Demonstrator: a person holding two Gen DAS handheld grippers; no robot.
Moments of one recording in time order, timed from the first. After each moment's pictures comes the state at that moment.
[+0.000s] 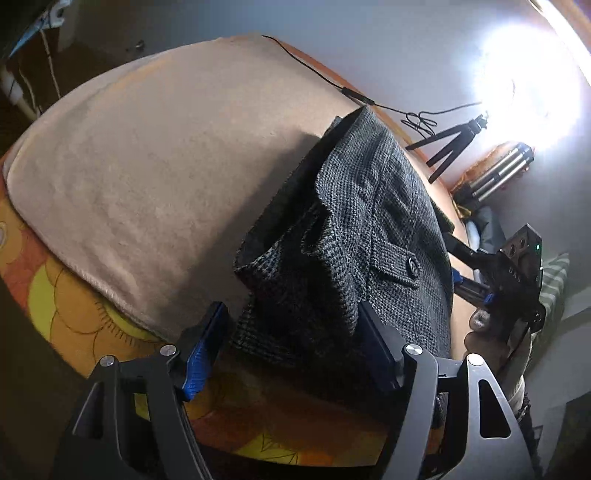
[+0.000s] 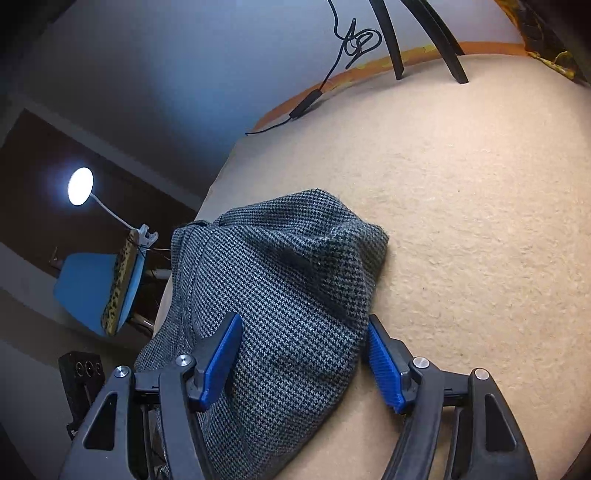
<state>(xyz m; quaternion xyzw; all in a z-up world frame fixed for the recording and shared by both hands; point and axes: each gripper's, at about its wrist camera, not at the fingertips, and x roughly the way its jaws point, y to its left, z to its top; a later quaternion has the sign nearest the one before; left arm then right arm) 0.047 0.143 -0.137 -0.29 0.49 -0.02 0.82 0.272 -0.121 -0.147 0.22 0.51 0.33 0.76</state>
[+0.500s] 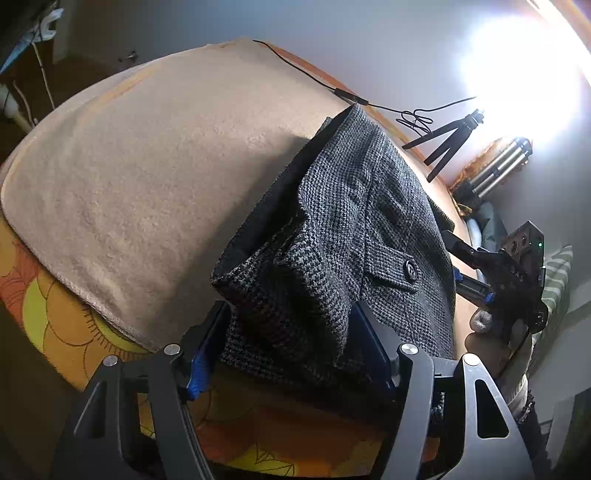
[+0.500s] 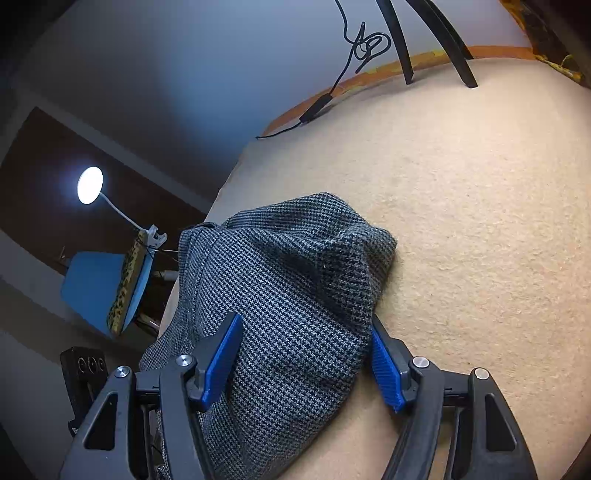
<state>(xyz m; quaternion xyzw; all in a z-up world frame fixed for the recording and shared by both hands) 0.056 0.127 -0.137 -0.28 0.48 -0.02 0.83 0.273 -0.127 -0.151 0.22 0.49 0.35 0.77</state>
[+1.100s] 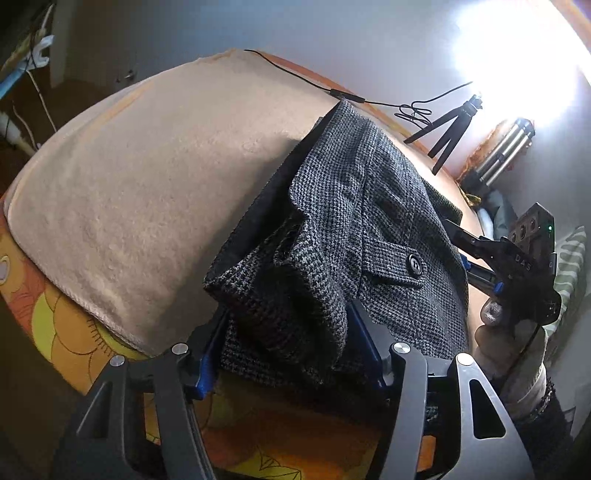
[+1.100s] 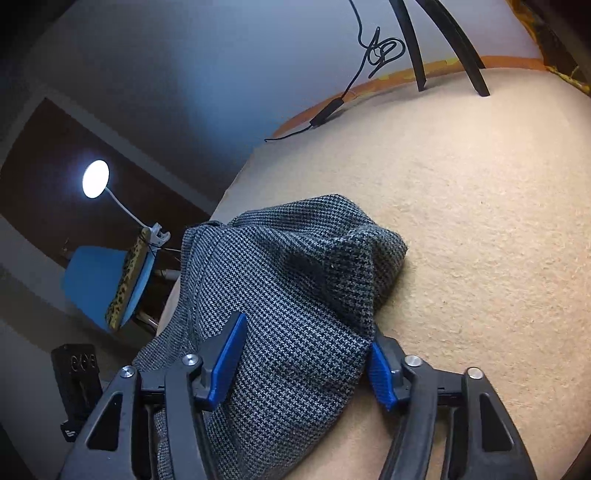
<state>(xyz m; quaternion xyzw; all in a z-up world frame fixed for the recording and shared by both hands) 0.067 0.112 -0.133 -0.23 0.48 0.00 0.85 0.270 -0.120 -0.152 0.21 0.47 0.36 0.78</state>
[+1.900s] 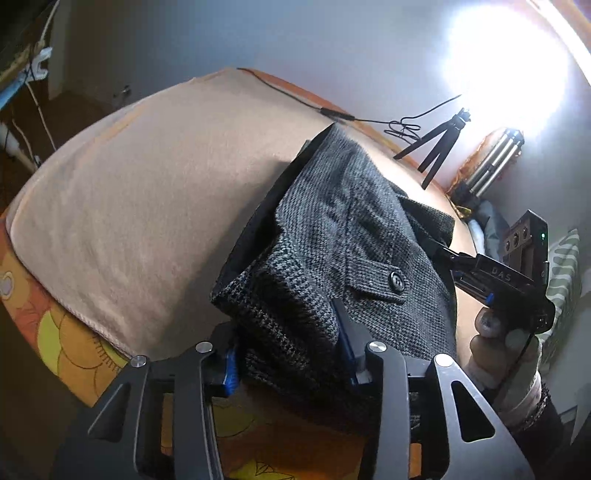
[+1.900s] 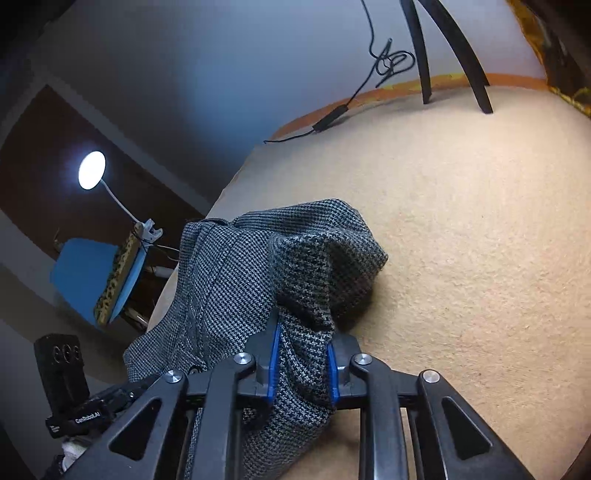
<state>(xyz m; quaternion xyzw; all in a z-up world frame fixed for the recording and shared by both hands) 0.062 0.119 -0.120 -0.23 0.44 -0.01 0.87 0.264 -0.116 -0.138 0.18 0.47 0.35 0.79</state>
